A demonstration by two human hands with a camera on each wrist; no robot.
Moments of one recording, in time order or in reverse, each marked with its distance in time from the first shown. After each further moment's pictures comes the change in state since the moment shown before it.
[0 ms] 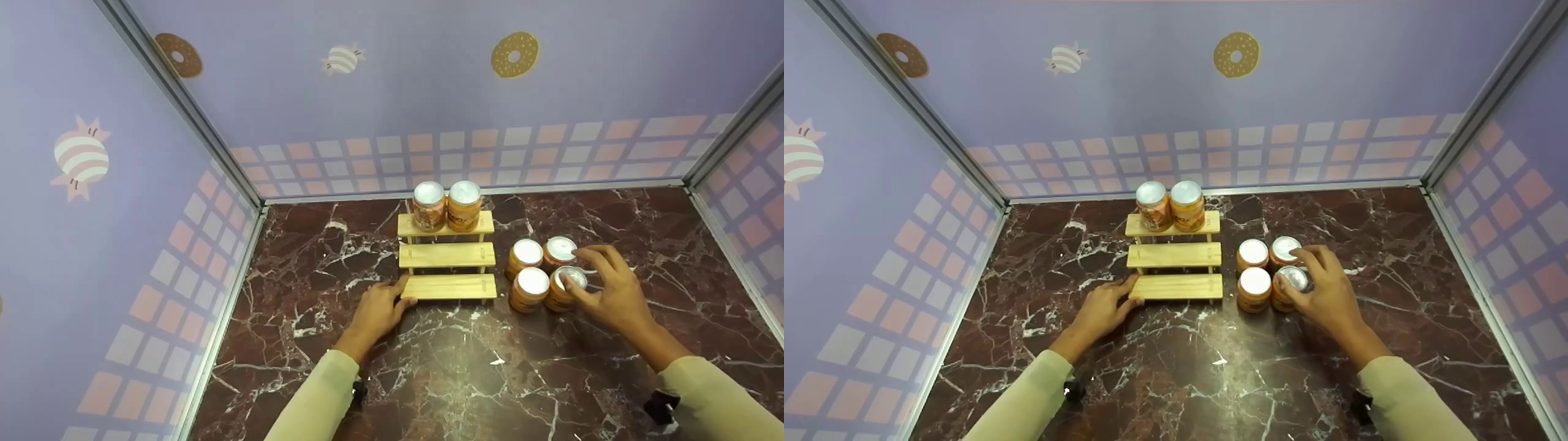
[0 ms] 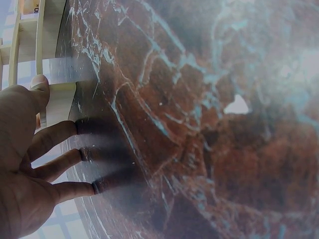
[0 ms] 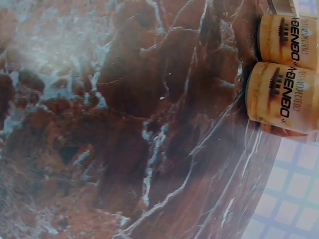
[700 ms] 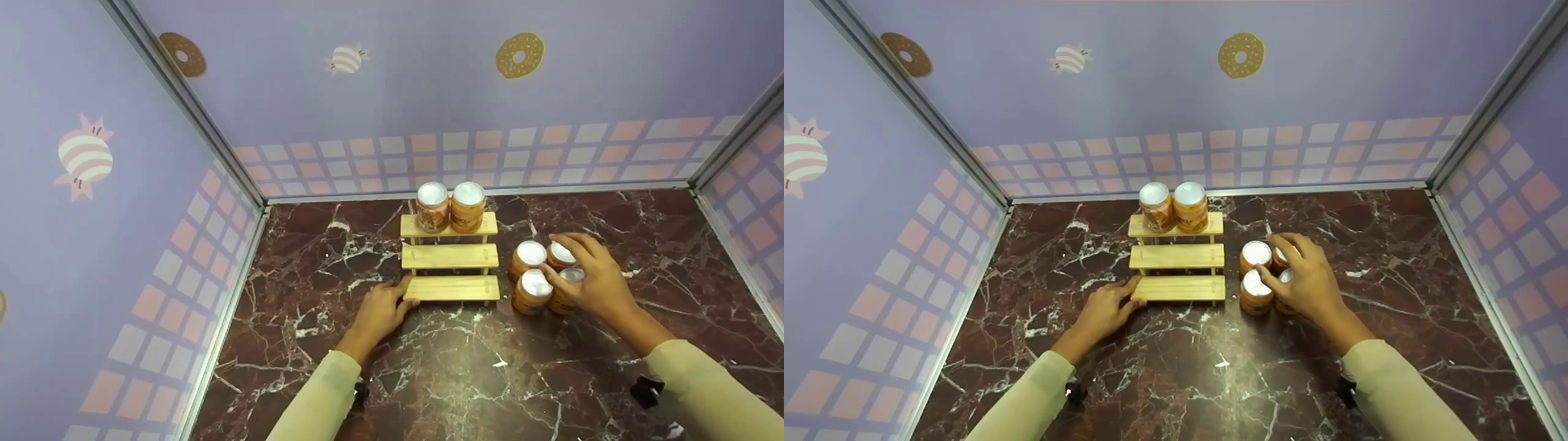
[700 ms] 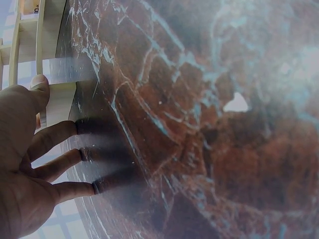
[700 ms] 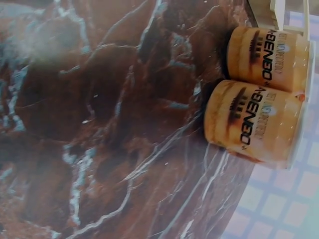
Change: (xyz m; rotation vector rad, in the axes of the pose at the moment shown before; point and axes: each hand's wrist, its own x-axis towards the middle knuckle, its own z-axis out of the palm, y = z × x) left_hand 0.003 -0.033 0.037 -0.027 0.079 0.055; right_hand 0.034 -0.020 0.018 0.027 -0.007 -0.087
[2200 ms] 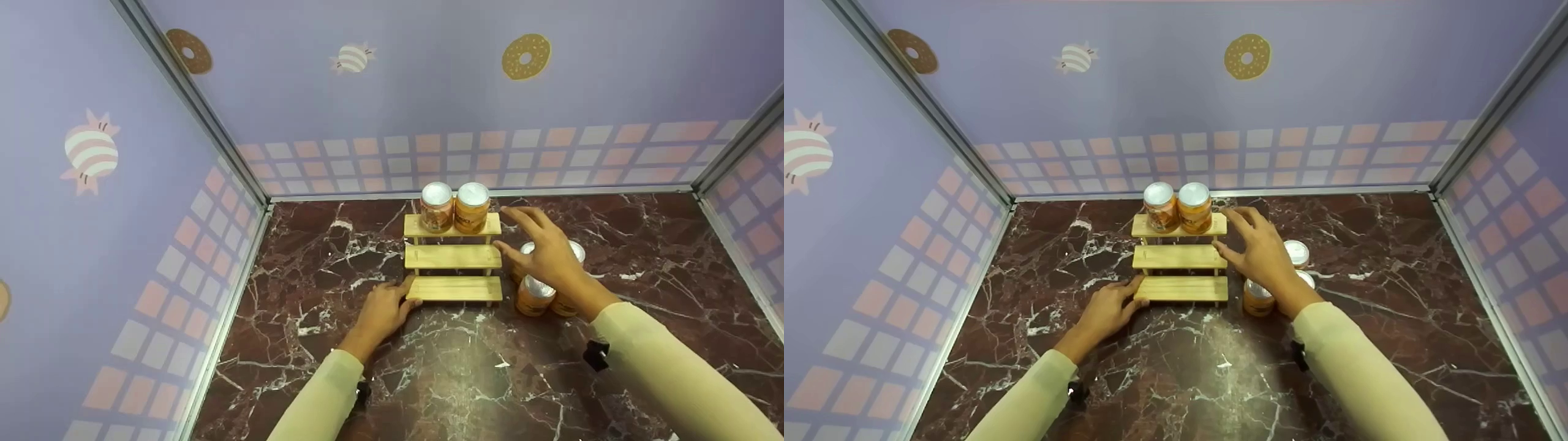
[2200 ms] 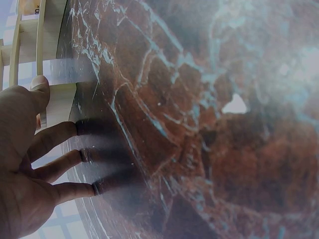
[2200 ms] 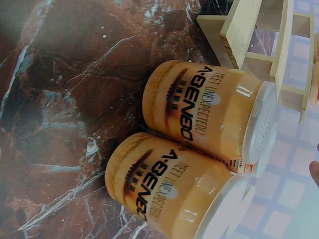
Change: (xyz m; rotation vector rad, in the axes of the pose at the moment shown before) left_hand 0.002 -0.016 0.023 0.128 -0.025 -0.011; right_hand 0.071 -0.037 0.047 0.097 -0.127 0.017
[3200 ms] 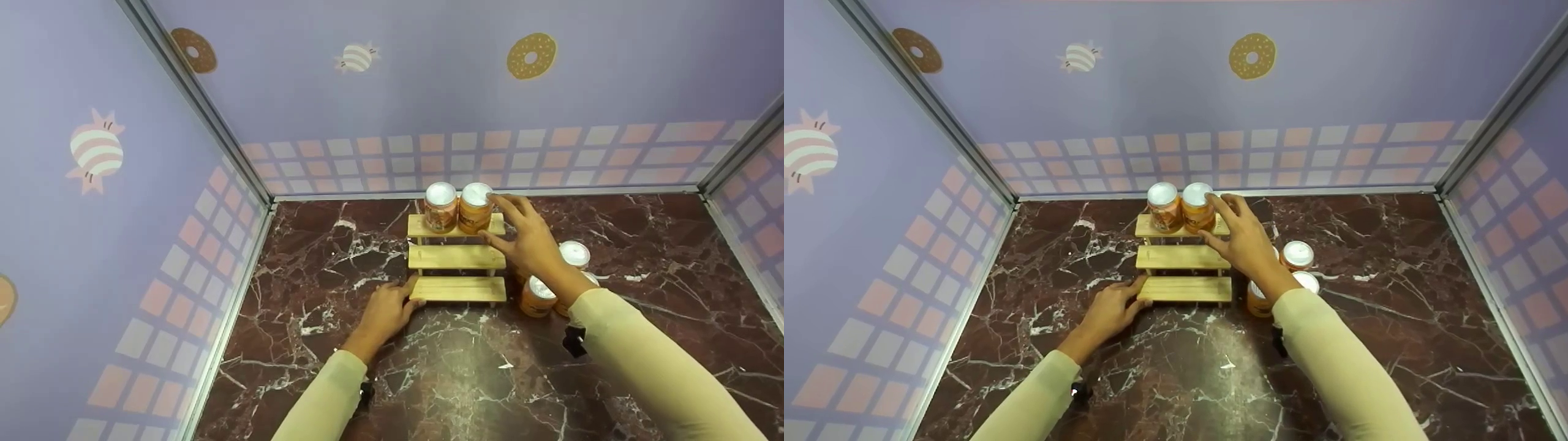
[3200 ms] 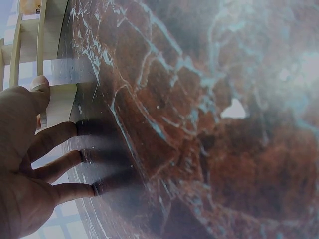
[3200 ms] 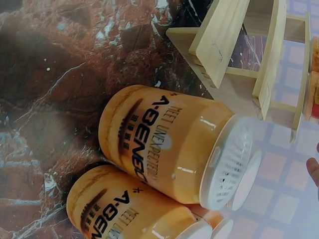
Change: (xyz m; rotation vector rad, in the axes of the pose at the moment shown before) left_hand 0.000 0.003 -0.004 -0.038 -0.021 -0.014; right_hand 0.030 -0.013 0.023 0.031 -0.032 0.050
